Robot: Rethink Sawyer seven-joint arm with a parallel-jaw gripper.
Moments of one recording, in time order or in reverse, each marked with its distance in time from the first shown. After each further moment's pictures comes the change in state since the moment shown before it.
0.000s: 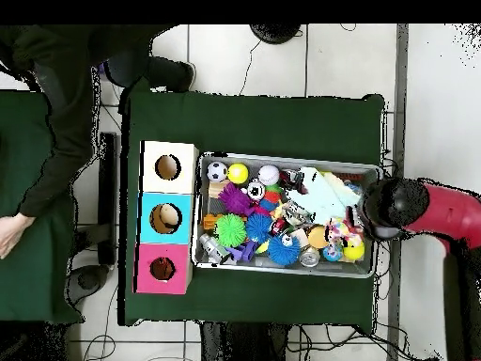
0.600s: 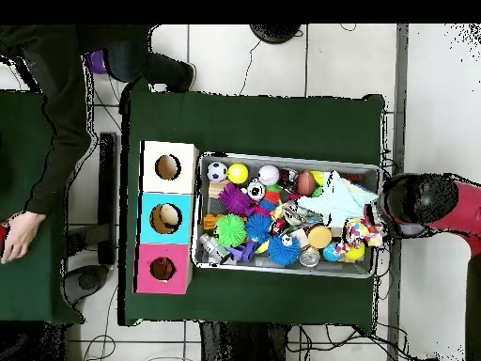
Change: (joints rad) arm -0.034 -0.013 0.027 -0.053 -0.002 0.049 -0.098
